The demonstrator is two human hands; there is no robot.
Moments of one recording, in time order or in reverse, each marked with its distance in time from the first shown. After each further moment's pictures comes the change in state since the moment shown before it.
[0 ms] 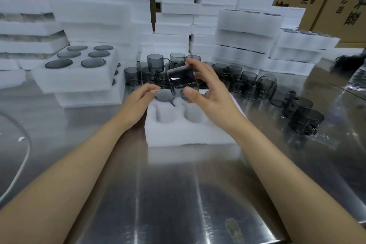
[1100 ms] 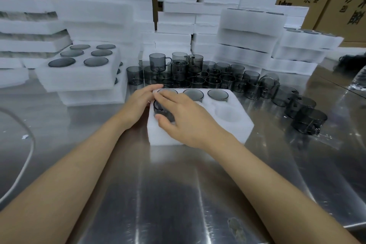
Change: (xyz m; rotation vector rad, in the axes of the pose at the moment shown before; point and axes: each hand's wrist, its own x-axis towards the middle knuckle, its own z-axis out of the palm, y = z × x) left_hand -0.003 0.002 -0.005 -0.135 -0.102 0.005; right_hand -0.009 -0.014 0.055 -0.824 -0.290 -0.005
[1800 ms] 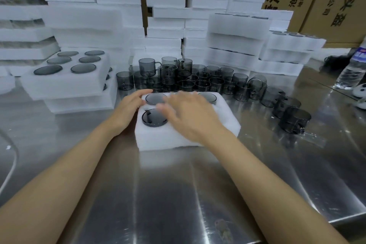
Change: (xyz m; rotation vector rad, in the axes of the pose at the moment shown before) left_hand 0.005 -0.004 0.002 0.049 -0.004 0.012; right_hand -0.003 0.022 -0.020 -0.128 0.016 0.175
